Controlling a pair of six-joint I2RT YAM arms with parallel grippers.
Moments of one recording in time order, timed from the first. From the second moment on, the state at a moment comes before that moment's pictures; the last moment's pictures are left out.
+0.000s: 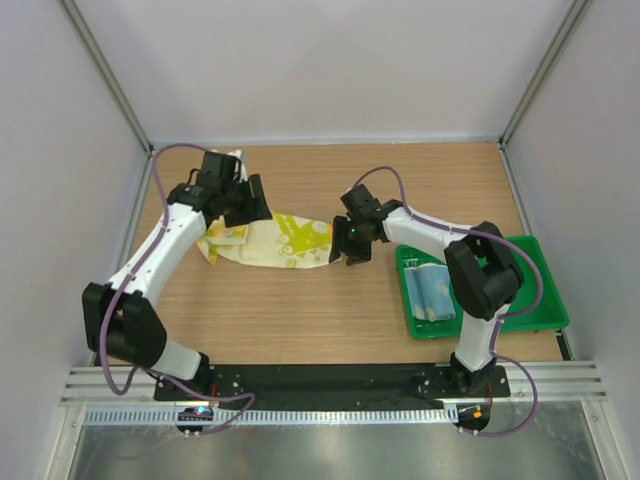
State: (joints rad) left arm -0.32 1.53 1.35 -0.69 0.15 -0.45; right arm 0.60 1.81 1.23 -0.52 -0.18 0.67
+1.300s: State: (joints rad) left arm -0.09 1.28 0.98 -0.66 0.07 -0.35; right arm 0.60 1.93 1.84 -0.76 -0.14 0.59
